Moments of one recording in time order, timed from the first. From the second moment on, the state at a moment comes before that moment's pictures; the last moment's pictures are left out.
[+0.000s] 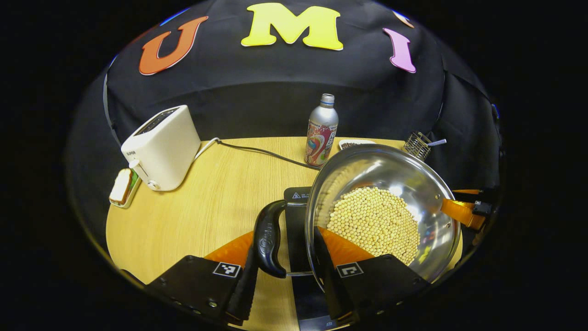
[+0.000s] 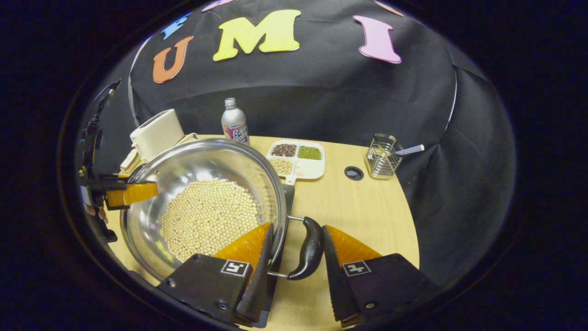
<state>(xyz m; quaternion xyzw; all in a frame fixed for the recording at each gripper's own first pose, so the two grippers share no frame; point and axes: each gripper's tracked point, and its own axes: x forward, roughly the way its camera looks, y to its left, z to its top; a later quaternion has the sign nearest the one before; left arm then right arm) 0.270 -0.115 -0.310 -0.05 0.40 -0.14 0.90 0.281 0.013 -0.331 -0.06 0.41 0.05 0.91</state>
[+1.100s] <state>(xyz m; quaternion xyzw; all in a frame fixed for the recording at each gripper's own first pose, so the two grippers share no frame) 0.246 -0.097 -0.290 -0.11 0.31 -0.12 0.94 0.264 0.015 -0.319 -0.02 0.29 0.05 0.96</state>
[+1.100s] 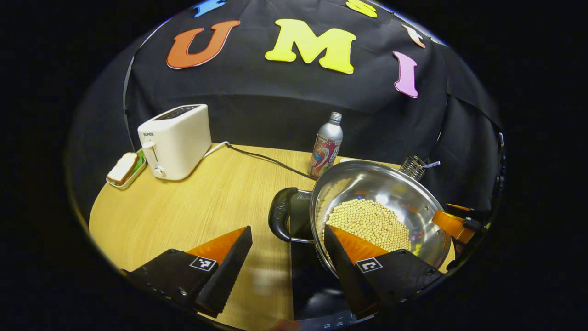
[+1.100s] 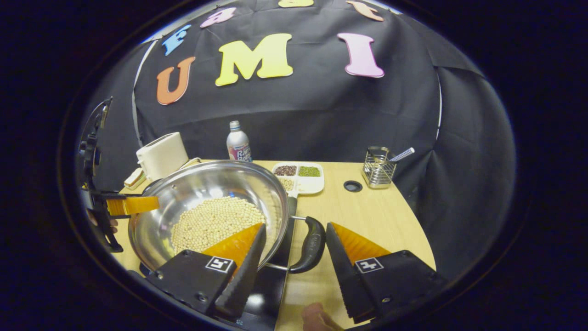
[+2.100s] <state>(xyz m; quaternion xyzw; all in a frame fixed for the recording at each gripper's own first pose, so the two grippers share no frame) 0.071 -0.077 -0.127 -0.08 0.10 -0.06 0.99 0.094 0.008 -0.172 0.01 0.09 0.01 1.00</state>
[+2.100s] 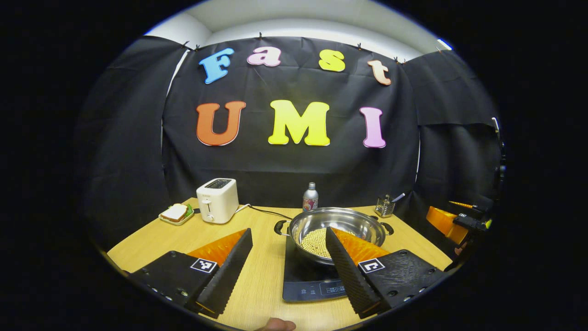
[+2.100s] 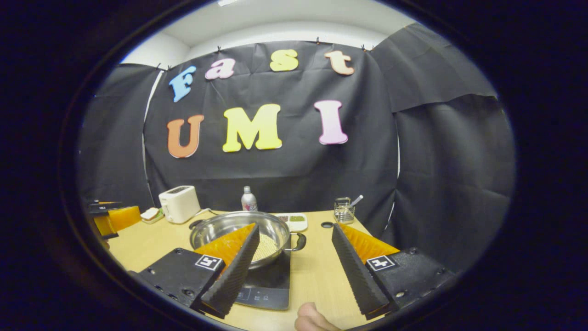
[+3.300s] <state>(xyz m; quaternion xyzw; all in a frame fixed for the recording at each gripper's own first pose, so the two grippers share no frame) -0.030 -0.027 -0.048 -0.06 0.02 -0.04 1.00 -0.041 -0.020 -0.061 0.00 -0.02 -0.03 1.00</state>
